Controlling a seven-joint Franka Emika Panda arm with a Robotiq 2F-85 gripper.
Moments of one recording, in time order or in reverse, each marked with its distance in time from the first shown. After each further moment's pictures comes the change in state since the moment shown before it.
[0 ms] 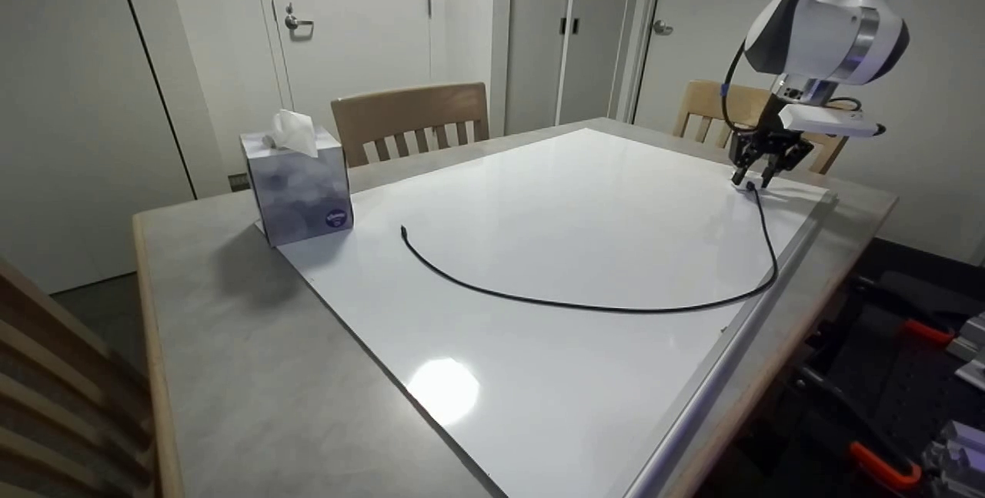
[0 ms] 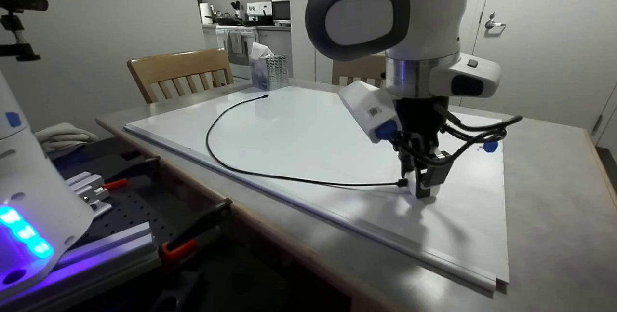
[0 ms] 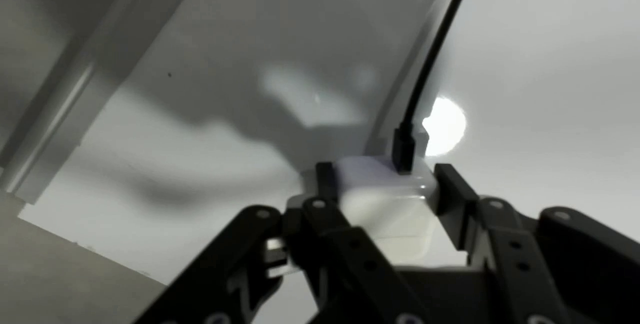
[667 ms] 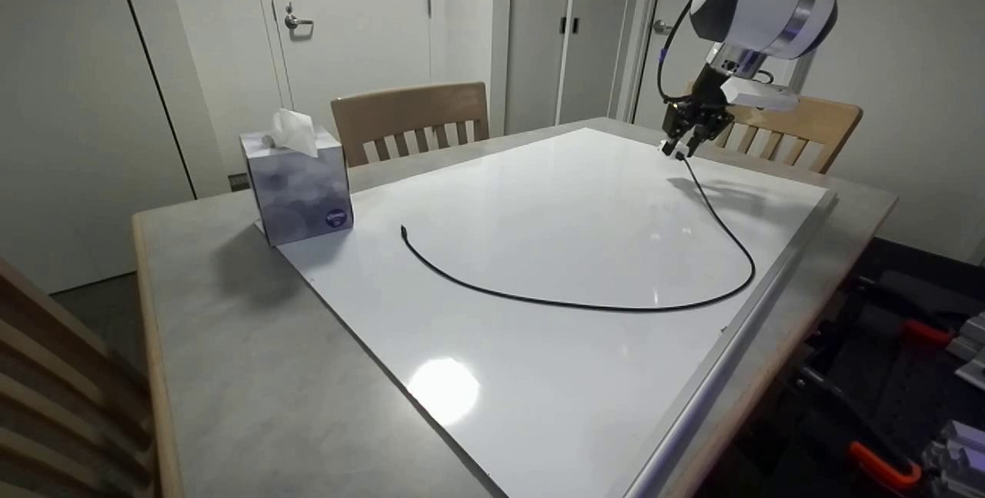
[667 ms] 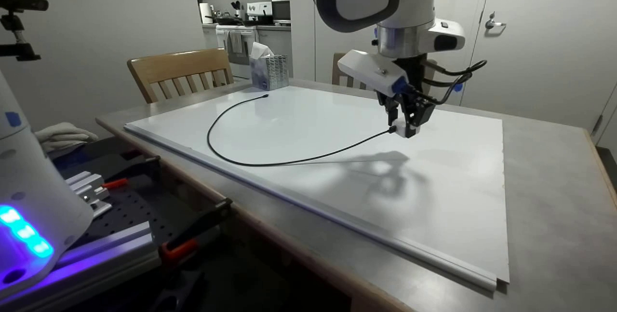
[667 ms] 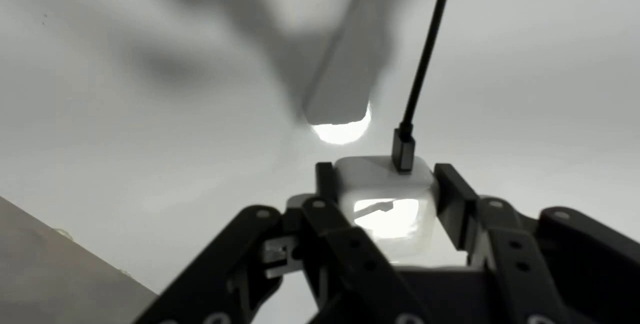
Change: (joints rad) arm -0.003 -0.003 0.189 0.121 -0.004 -0.034 -0.136
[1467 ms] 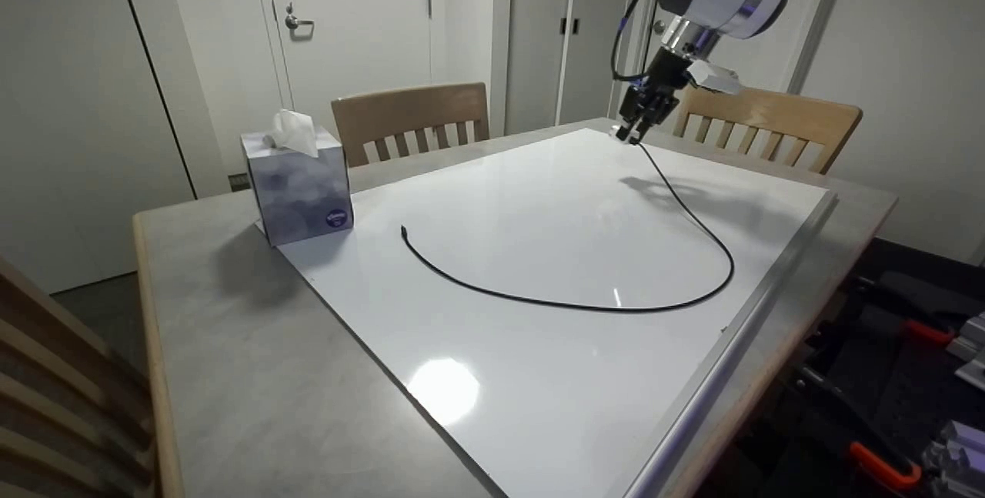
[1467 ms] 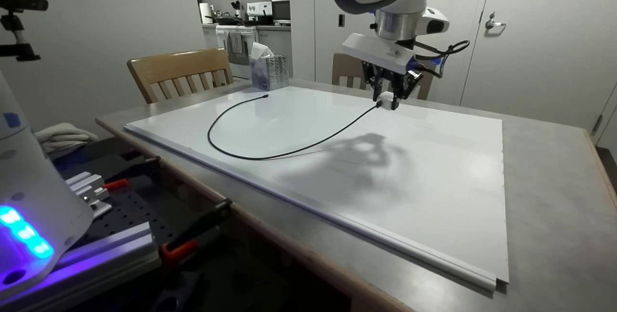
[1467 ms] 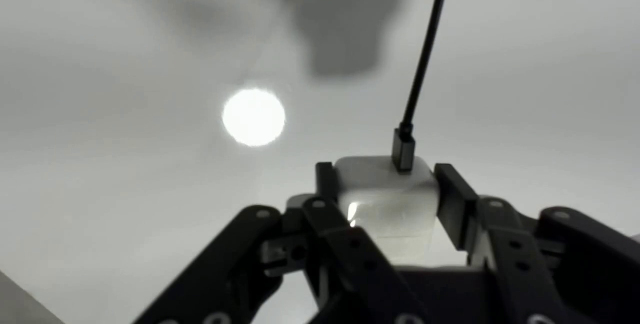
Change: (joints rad) arm -0.031 0.051 0.143 0.171 -0.025 -0.172 -0.190
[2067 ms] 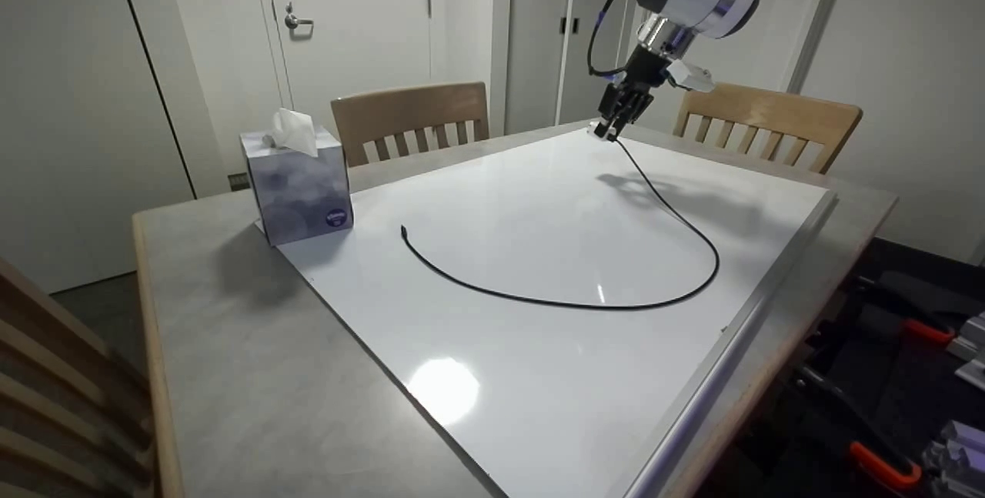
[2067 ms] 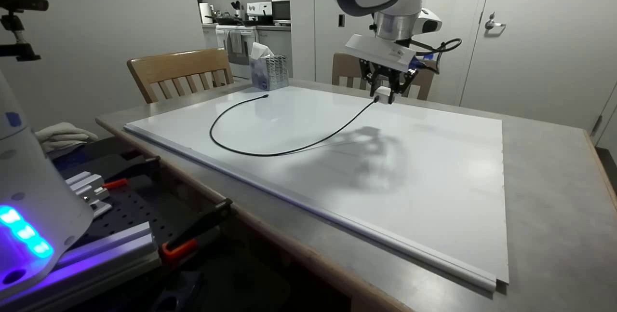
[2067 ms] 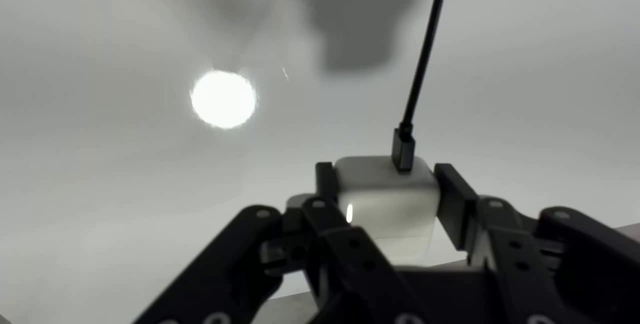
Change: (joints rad) arm 0.035 0.057 0.015 0.089 0.003 -0.022 -0.072
